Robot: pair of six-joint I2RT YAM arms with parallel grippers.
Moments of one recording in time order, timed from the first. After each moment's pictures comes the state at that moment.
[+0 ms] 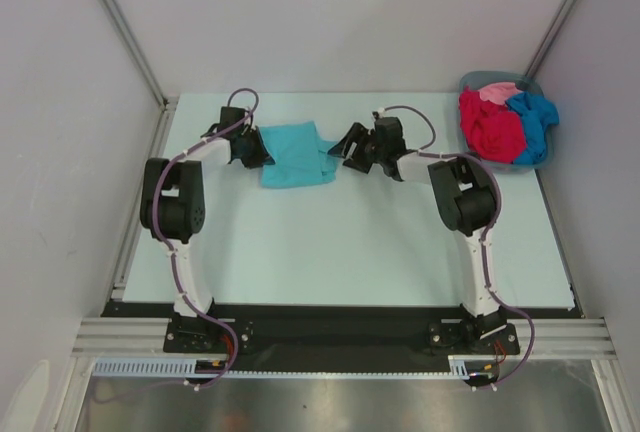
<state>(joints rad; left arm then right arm) -0.12 2.05 1.42 -0.28 0.27 -0.47 0.39 2.23 1.42 0.28 -0.39 0.86</state>
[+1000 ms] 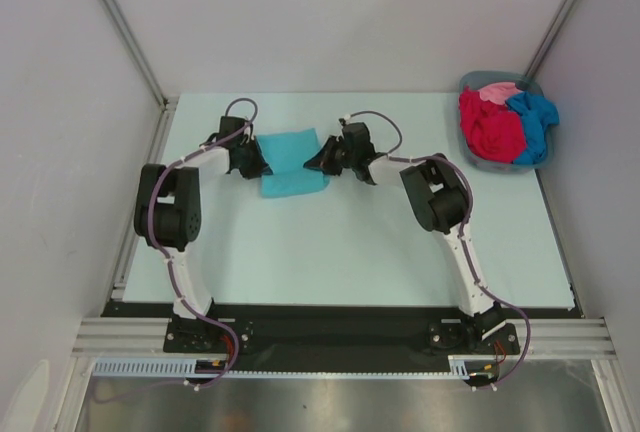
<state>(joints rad) -0.12 1.97 1.28 -0.25 0.23 -0.50 0.52 2.42 1.63 0.29 -0.42 0.91</state>
